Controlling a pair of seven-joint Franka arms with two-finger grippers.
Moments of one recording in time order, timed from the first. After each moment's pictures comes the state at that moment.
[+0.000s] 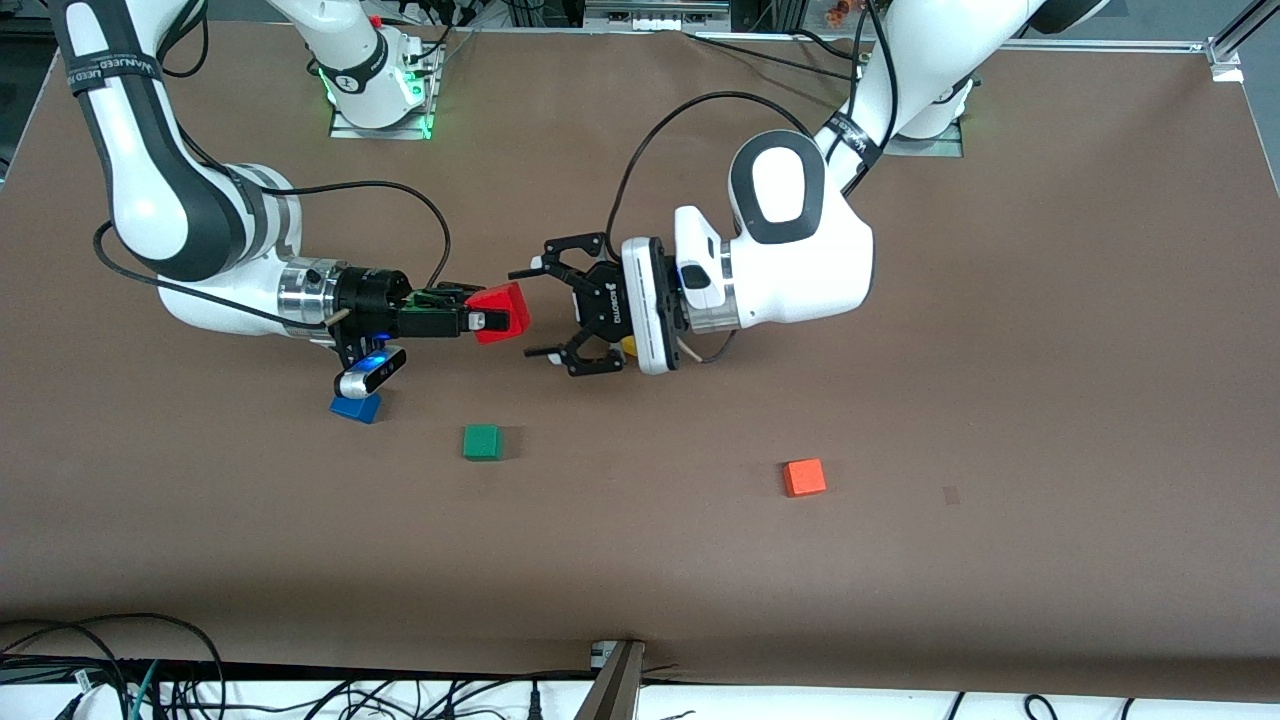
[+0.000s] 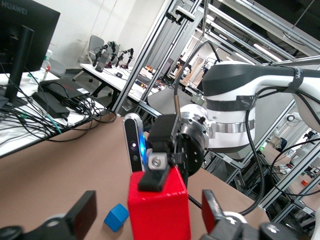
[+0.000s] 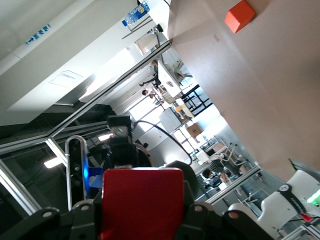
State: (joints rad) left arm -0.29 0.66 -0.50 -1.31 -1.33 2.48 1.29; right arm -0.01 0.32 0.26 -1.88 1.61 1.88 0.00
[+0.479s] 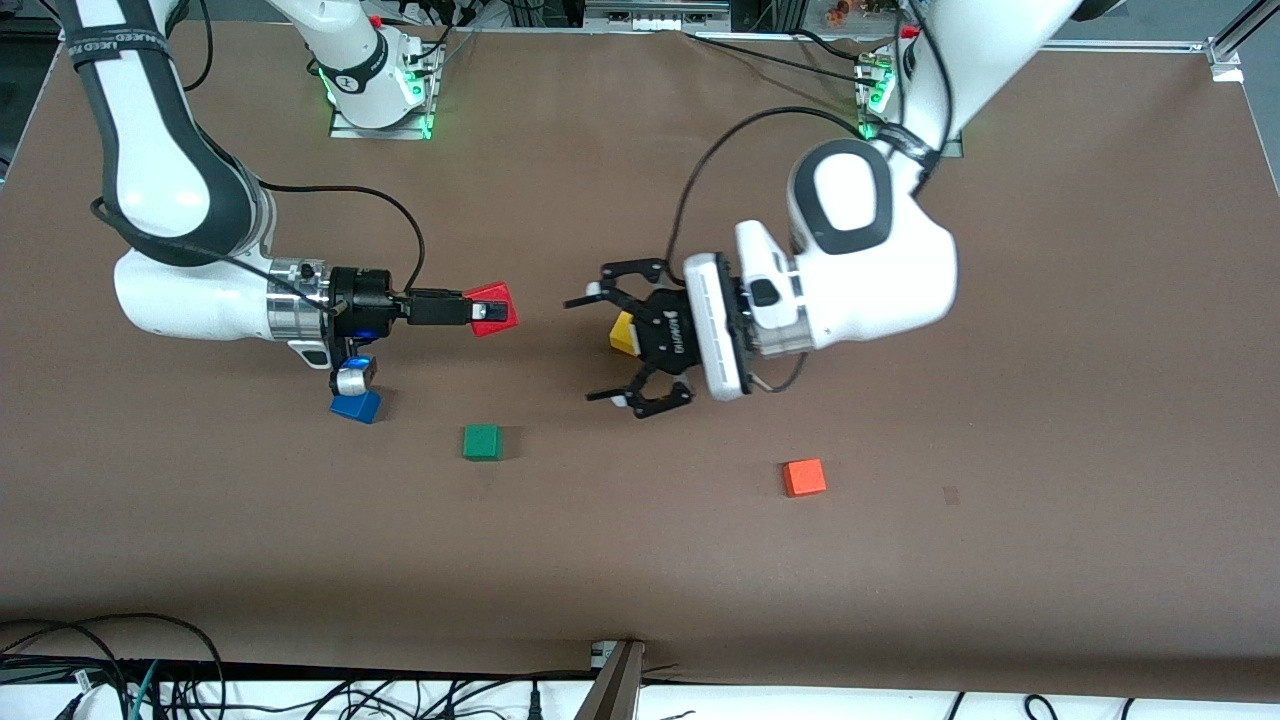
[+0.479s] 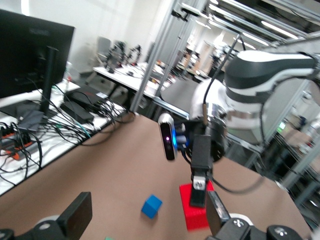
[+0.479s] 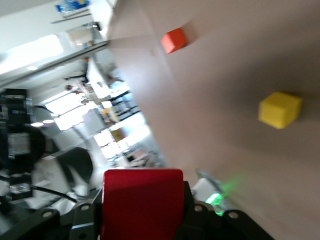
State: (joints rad) left arm -0.15 0.60 -0.45 -1.32 -1.16 2.28 1.28; right arm -0.01 0.32 0.25 -1.81 1.17 1.90 0.01
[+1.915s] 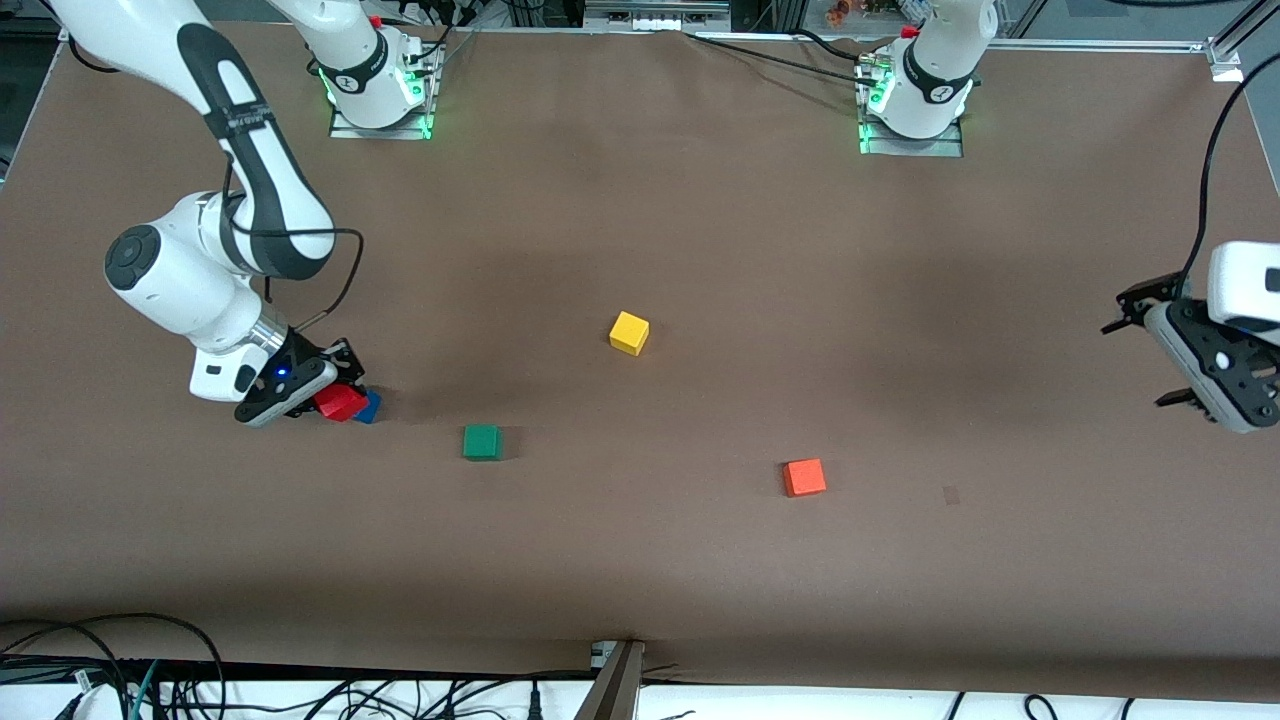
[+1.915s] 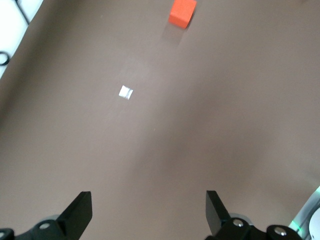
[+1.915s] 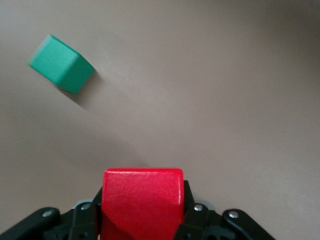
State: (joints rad) left arm 0.39 0.37 -0.48 -1.26 0.19 1.53 0.94; right arm -0.01 0.37 0.09 -2.07 0.28 2.64 -0.80
